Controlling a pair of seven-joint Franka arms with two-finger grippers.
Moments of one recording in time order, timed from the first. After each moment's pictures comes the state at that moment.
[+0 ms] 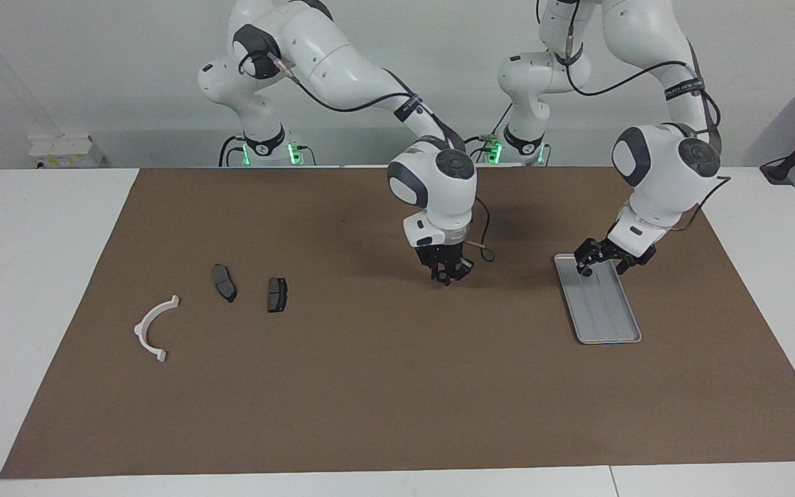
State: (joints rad) left arm 0.01 0.12 -0.03 -2.03 -0.08 2.17 0.10; right arm 0.67 0.64 0.08 -1.50 -0.12 2.23 1.39
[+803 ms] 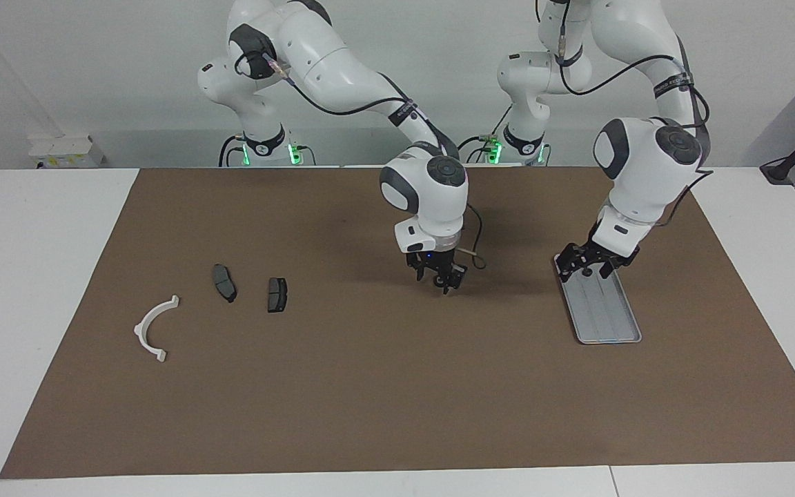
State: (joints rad) left arm -0.13 0.14 -0.03 -1.94 -0.08 2.20 -0.21; right arm 0.63 0.63 0.07 -1.48 -0.12 2.19 1.37
